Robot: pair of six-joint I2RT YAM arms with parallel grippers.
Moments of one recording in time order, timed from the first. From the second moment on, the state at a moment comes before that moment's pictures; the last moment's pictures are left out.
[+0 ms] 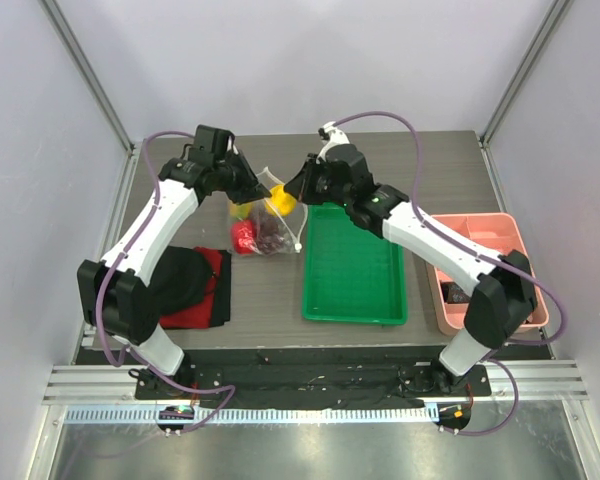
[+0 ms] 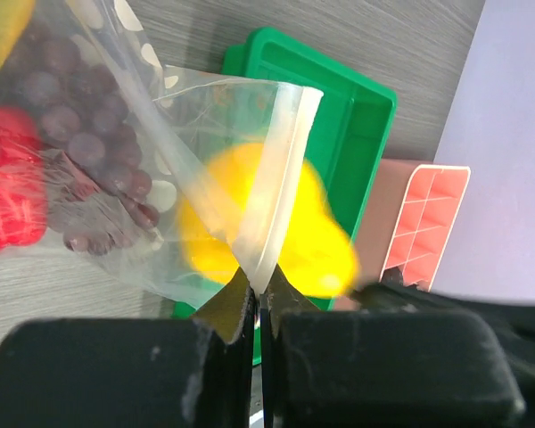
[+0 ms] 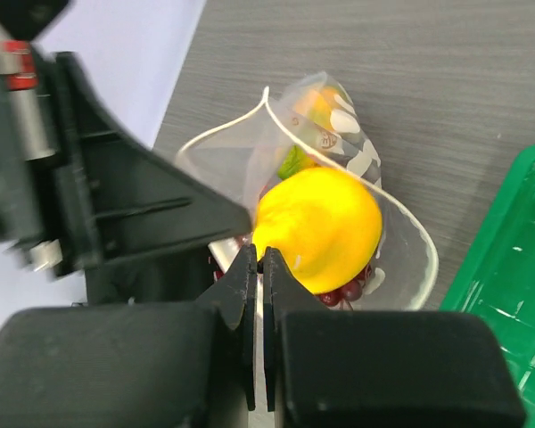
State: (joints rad) left arm -0.33 1.62 1.56 -0.72 0.28 -0.84; right arm 0.69 1.65 1.42 -0.15 -0.04 0.64
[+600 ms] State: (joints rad) left arm -0.32 1.62 1.56 -0.77 0.27 -0.82; right arm 0.58 1.24 1.19 -0.42 0.17 0.51
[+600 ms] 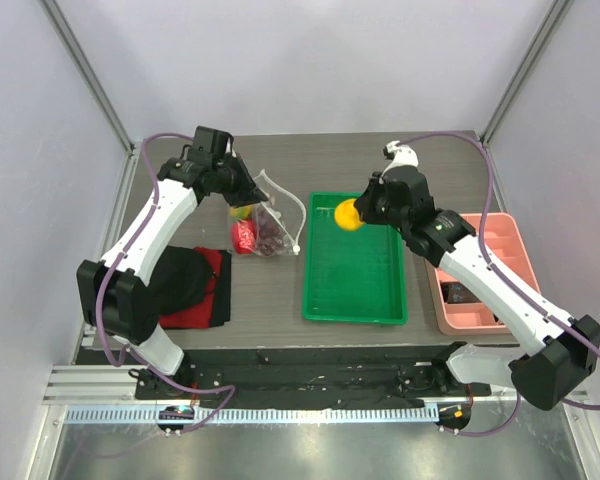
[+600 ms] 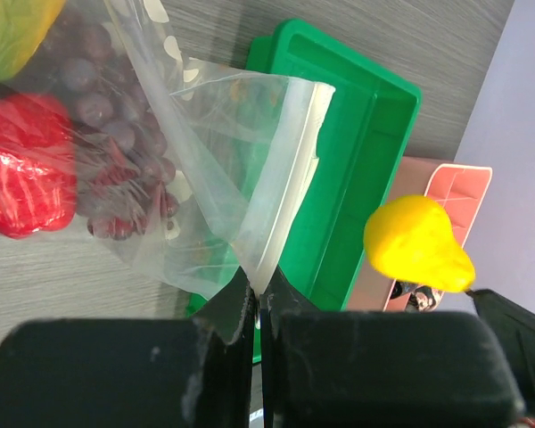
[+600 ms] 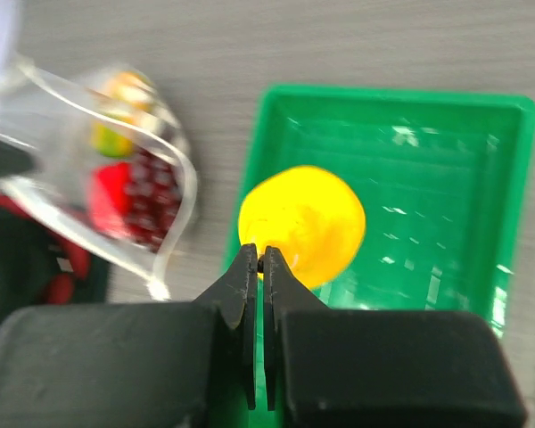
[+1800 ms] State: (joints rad) left arm -0.32 1.62 1.58 -0.80 0.28 -0.79; right arm 0.63 1.55 1.44 -0.43 0.17 0.34
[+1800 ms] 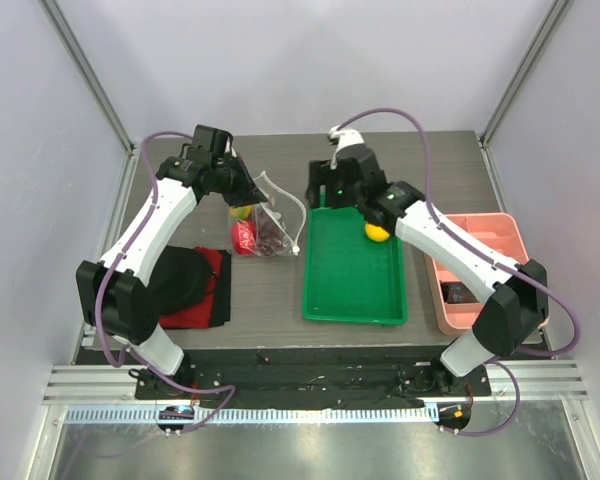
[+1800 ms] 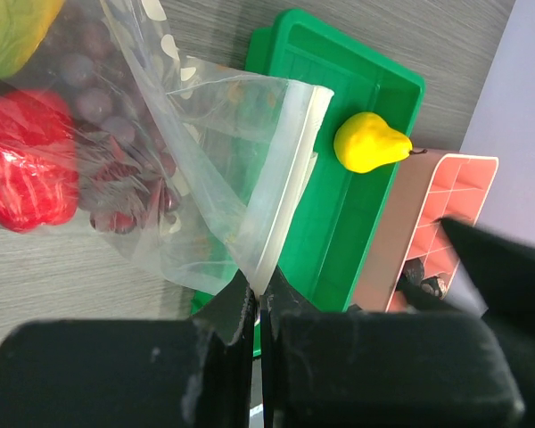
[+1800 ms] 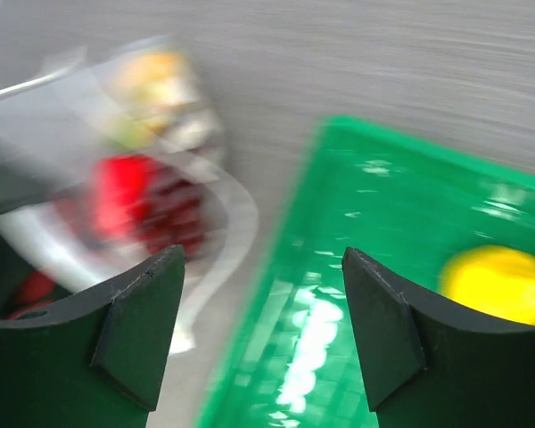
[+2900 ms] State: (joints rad) left arm -0.32 1.64 1.58 -0.80 0.26 -0.81; right arm 0.75 2.01 1.40 0.03 -0.10 0.46
